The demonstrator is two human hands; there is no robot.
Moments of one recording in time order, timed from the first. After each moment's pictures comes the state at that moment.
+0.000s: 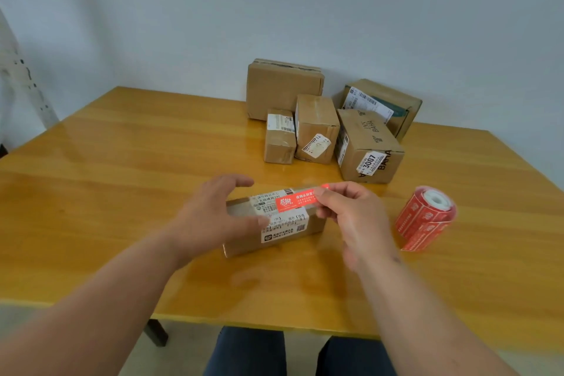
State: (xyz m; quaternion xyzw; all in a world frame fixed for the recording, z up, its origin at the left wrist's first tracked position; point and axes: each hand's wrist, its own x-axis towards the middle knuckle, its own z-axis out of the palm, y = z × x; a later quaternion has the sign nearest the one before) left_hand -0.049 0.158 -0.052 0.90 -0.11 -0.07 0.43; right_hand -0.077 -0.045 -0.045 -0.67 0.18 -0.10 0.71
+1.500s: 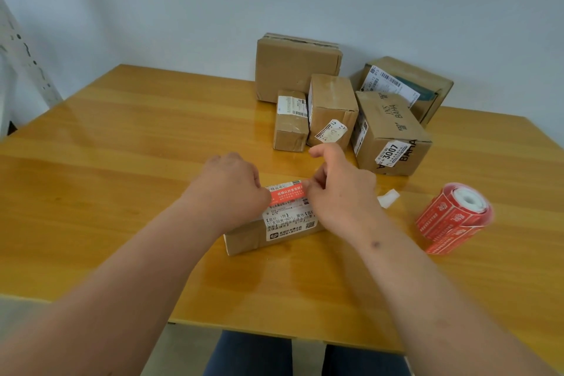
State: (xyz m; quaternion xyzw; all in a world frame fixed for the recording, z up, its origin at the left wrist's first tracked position) left_hand -0.021 0.131 -0.035 0.98 -0.07 -0.05 0.20; right_hand -0.040 -0.034 -0.039 -0.96 -0.01 -0.09 0.28
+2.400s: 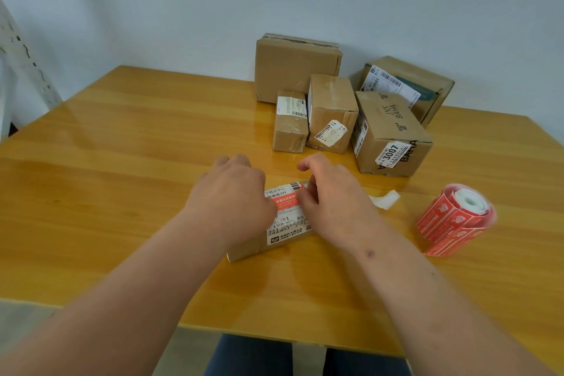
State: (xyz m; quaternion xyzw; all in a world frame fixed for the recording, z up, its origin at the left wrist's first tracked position) left_hand -0.030 0.118 -0.032 0.99 -0.08 -0.03 0.09; right_hand -0.035 -0.041 -0.056 -0.96 -0.12 -0.12 0.22
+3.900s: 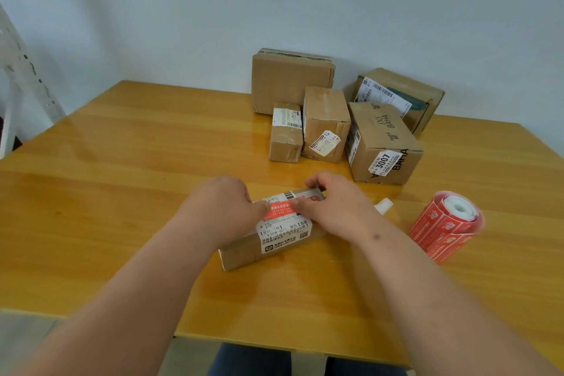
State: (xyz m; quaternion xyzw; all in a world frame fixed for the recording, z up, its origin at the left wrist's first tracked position) left_hand -0.022 0.126 -0.040 0.98 -0.01 -0.08 0.20; right_hand -0.022 -0.059 -0.051 -0.95 0.01 0.03 0.31
